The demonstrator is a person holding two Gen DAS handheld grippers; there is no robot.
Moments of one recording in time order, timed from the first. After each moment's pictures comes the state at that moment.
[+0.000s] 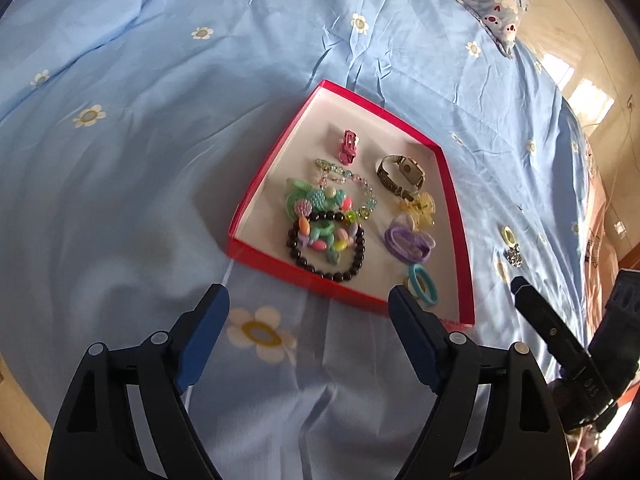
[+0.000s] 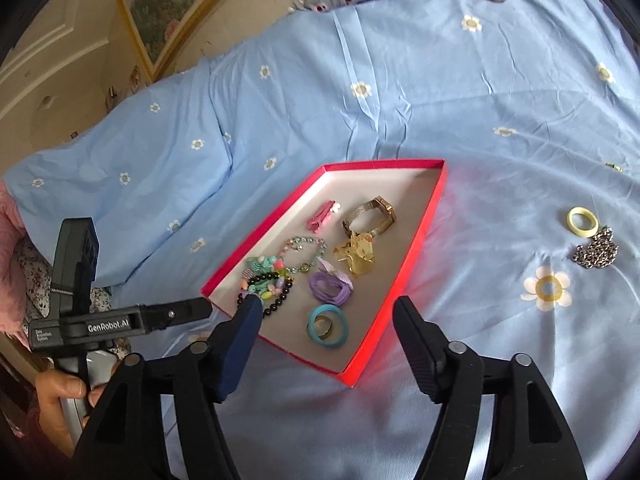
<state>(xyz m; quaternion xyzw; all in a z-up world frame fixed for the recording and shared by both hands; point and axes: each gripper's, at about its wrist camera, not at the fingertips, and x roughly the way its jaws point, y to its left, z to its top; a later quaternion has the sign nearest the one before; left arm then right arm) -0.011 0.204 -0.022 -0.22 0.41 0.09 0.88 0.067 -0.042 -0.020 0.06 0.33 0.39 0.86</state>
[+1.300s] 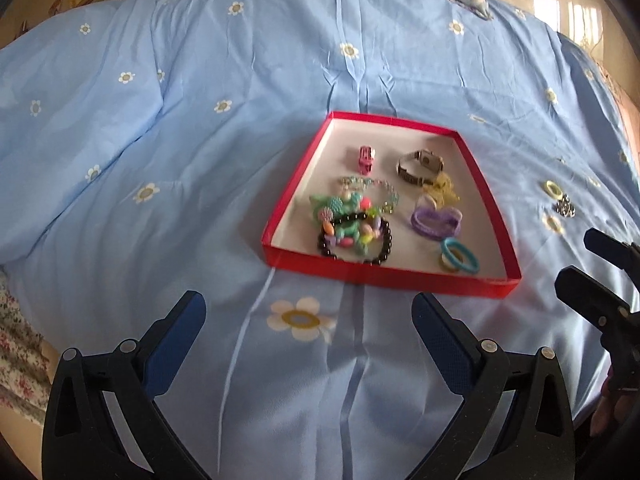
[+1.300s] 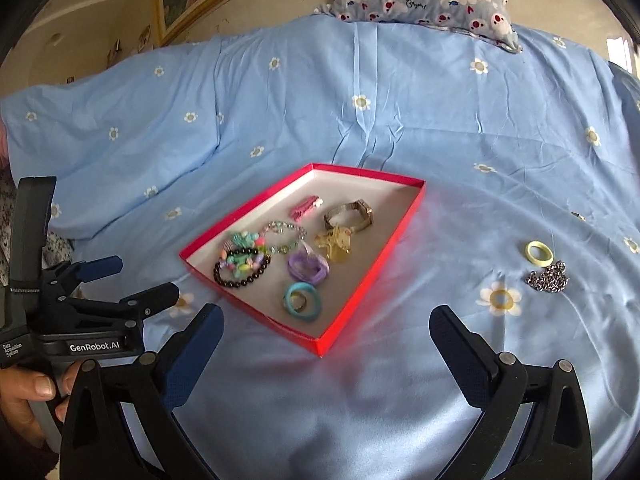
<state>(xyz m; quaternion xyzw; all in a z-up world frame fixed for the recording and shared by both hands) -0.037 0.151 -0.016 -0.03 0.37 0.19 0.91 0.036 -0.042 -0.018 -0.05 0.29 0.35 0.89</state>
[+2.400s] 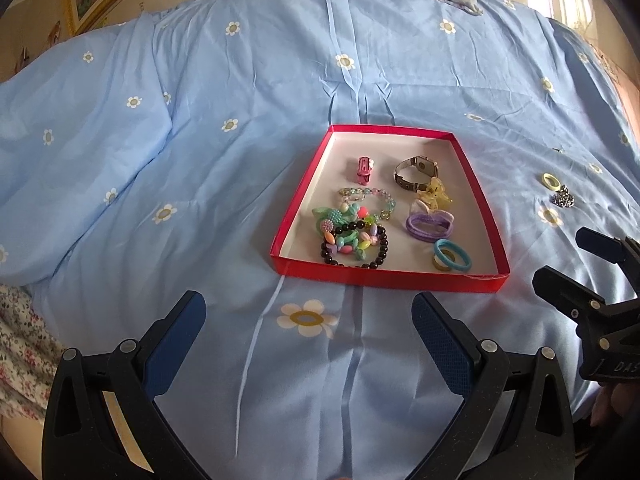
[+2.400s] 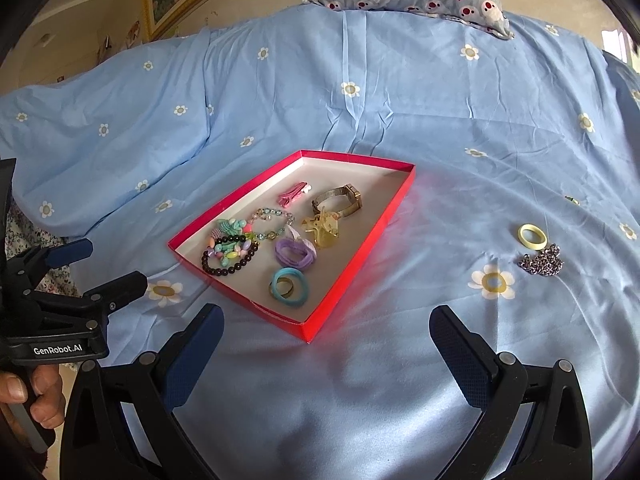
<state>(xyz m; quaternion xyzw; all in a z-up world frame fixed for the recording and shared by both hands) -0.046 0.135 0.004 0.01 0.36 0.20 0.91 0.038 -0.050 -0.024 -0.04 0.31 0.34 0.89</state>
